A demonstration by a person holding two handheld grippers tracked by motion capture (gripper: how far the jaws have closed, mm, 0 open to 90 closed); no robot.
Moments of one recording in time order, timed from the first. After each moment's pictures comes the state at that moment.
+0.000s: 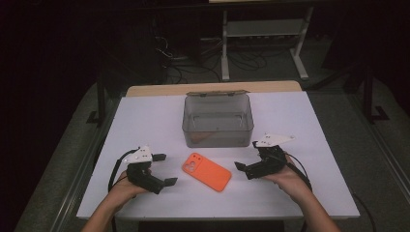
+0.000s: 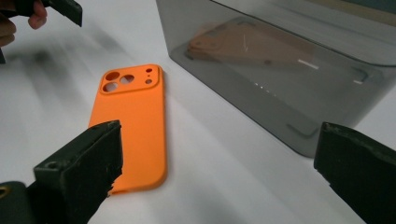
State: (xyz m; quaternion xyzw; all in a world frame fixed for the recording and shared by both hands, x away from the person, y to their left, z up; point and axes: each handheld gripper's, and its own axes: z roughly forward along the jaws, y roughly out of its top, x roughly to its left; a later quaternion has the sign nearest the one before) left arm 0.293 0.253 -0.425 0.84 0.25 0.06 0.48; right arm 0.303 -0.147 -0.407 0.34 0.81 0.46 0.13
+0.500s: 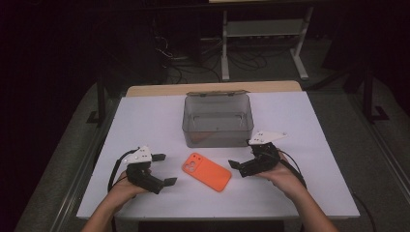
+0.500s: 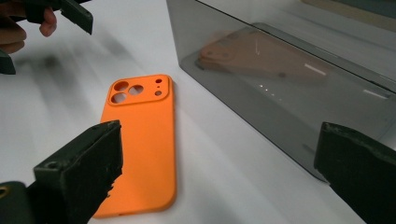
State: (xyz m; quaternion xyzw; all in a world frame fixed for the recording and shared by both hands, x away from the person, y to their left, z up) left arm 0.293 0.254 -0.426 0.84 0.25 0.06 0.48; right arm 0.310 -0.131 -0.404 0.32 0.82 0.46 0.12
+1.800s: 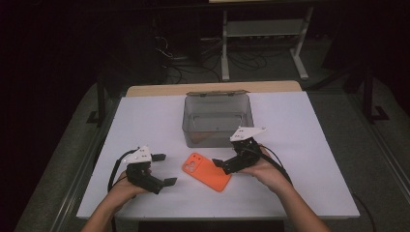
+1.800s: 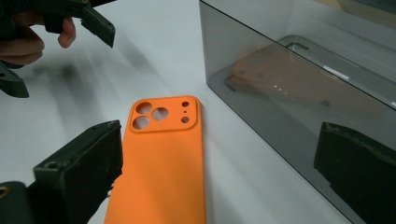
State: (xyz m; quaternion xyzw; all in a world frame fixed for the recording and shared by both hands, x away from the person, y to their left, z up) left arm 0.293 0.254 -0.425 0.84 0.25 0.06 0.49; right arm 0.324 -0.087 -0.400 0.30 0.83 0.46 0.10
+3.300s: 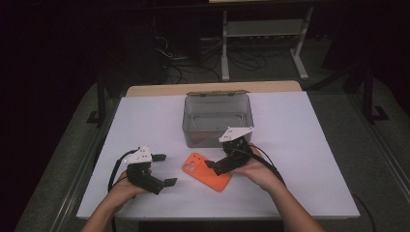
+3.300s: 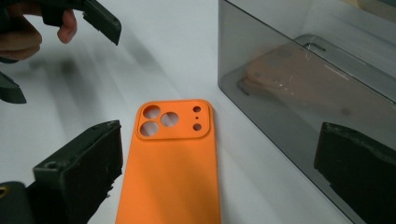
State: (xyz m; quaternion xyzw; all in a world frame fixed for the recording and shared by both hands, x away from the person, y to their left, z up) left arm 0.293 0.253 -0.425 0.84 0.25 0.06 0.48; right arm 0.324 -0.063 -0.398 0.29 0.85 0.43 0.10
